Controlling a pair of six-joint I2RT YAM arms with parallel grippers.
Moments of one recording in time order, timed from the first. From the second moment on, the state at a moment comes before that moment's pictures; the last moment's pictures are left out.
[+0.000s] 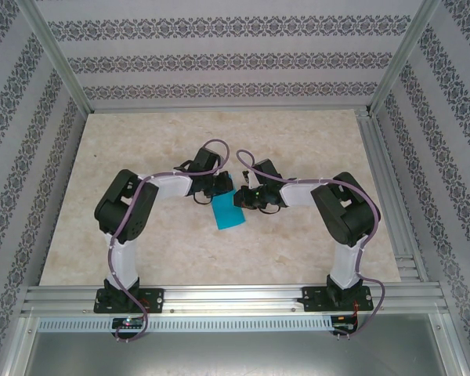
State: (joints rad) left arm -0.53 1.98 1.16 -0.09 0.37 -0.75; right arm 0.55 1.90 0.94 0.00 -0.50 0.58
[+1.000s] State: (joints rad) left arm -0.52 2.07 1.22 -0.02 0.43 -0.74; right arm 0.54 1.90 0.98 -0.06 -0.53 0.62
